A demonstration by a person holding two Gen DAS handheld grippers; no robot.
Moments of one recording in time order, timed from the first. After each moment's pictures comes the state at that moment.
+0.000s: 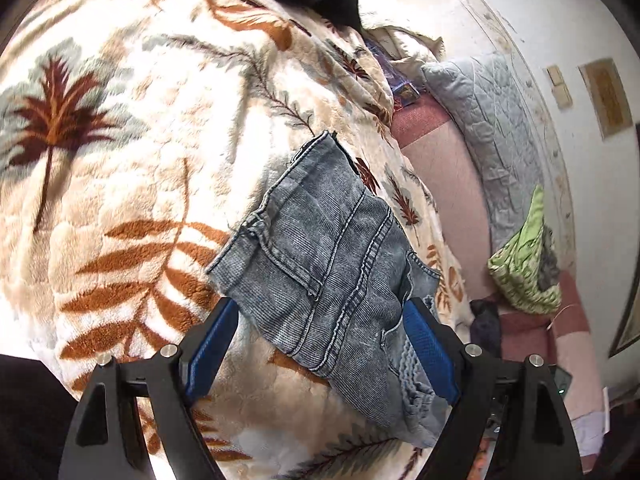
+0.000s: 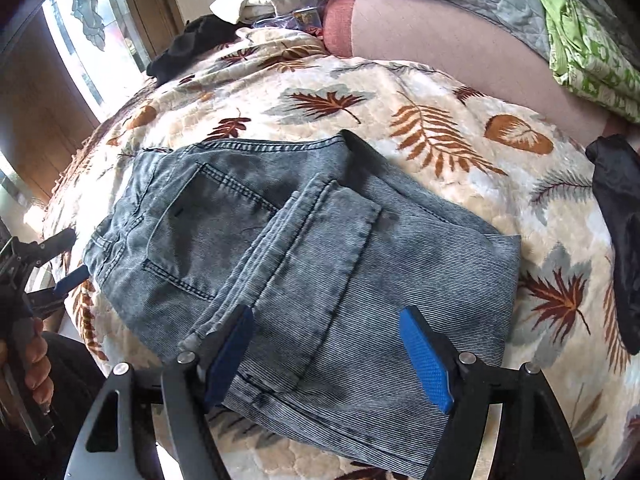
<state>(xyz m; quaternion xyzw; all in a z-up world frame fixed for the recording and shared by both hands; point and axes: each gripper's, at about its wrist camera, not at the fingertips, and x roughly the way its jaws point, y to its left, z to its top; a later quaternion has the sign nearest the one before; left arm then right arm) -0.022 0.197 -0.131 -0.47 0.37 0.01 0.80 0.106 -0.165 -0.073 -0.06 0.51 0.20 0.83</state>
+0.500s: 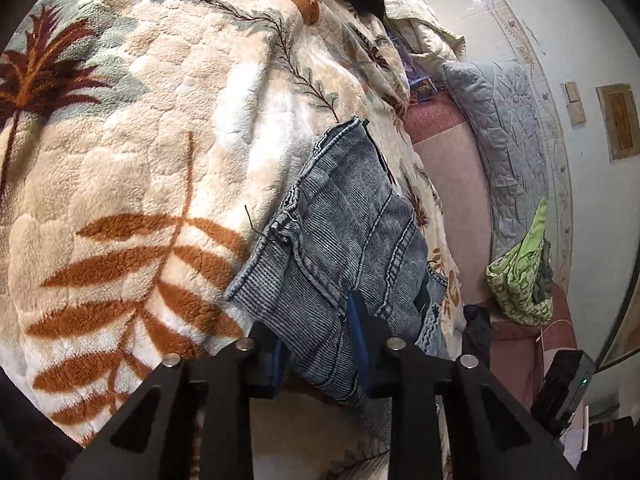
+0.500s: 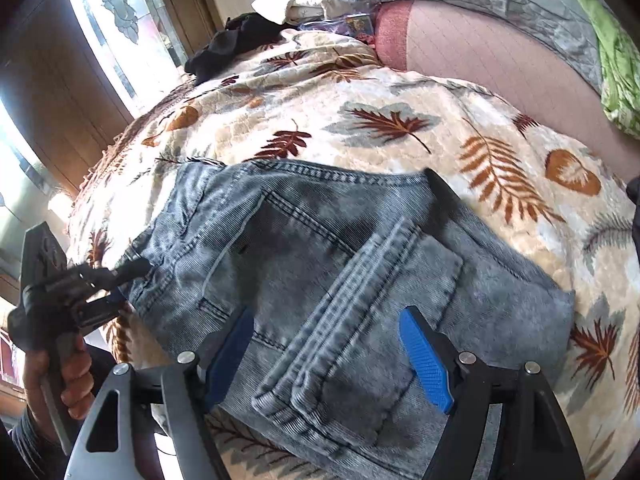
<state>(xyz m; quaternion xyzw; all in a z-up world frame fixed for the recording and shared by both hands) 0.002 0.202 -0.160 -0.49 0.39 0.01 0.78 0.130 -0.102 -0.060 -0.07 0.49 0.26 0.83</state>
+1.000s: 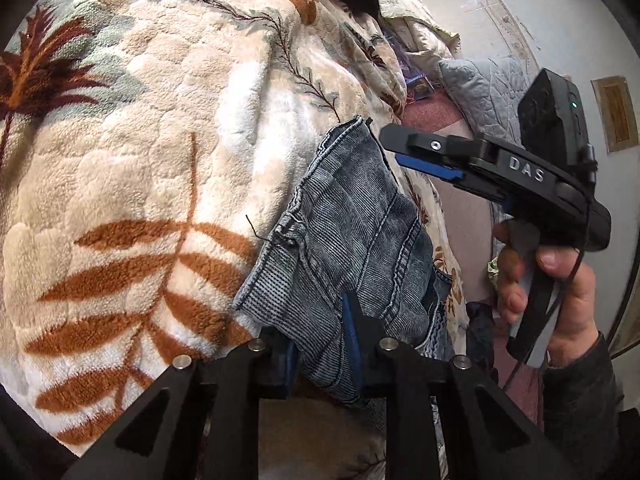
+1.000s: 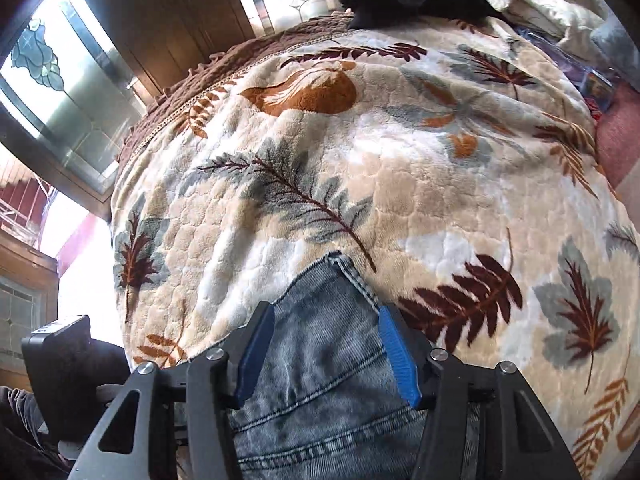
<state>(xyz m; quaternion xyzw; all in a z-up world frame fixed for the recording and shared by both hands) 0.002 0.206 -0.165 -0.48 0.38 -0.01 0.79 0.222 0.138 -0.077 -0.23 0.51 0.46 0.69</state>
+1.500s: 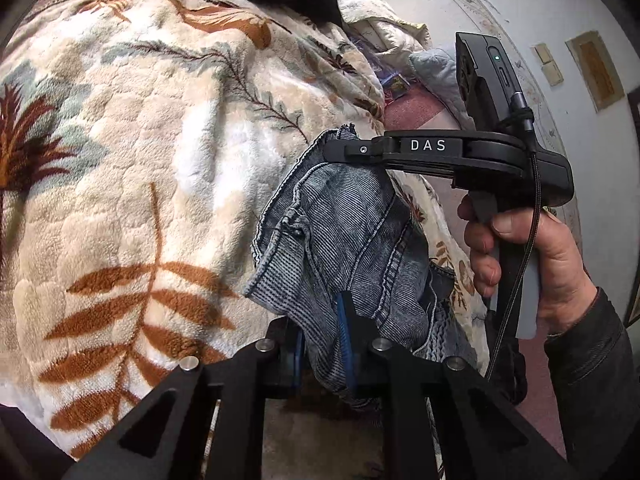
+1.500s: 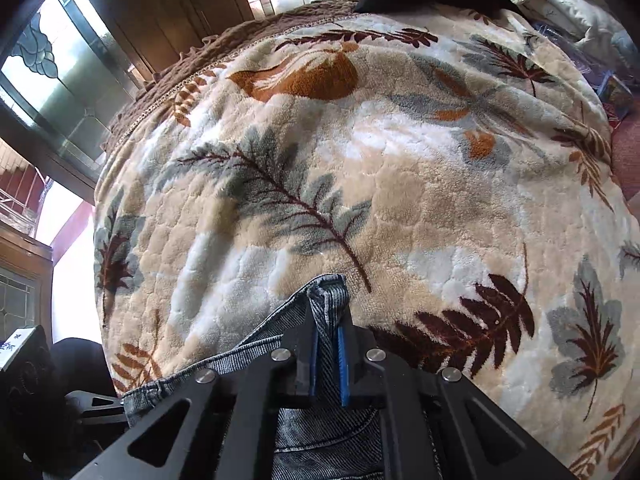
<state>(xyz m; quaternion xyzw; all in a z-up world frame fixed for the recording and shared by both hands) 0.014 0.189 -0.135 -0.40 0.36 0.00 0.84 0.232 0.143 -0.090 -0.23 0.52 0.46 0.69</state>
